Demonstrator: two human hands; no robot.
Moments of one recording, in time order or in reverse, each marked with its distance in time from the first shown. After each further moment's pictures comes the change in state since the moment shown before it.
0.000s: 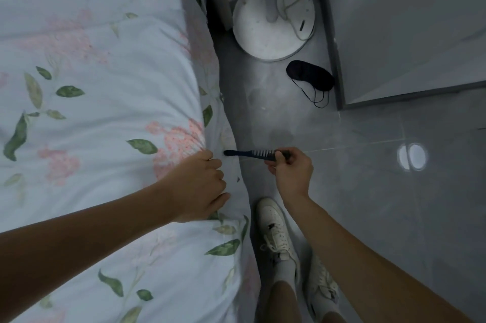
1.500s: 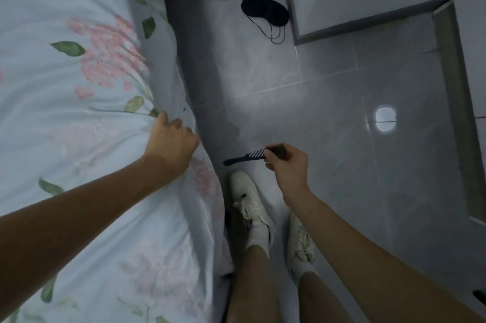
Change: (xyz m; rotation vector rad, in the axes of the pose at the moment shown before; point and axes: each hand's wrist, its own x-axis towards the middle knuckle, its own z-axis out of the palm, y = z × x) left_hand 0.018 0.158 0.021 0.178 -0.463 -0.408; right_hand -0.101 0.121 -0.167 0.065 -0.039 0.076
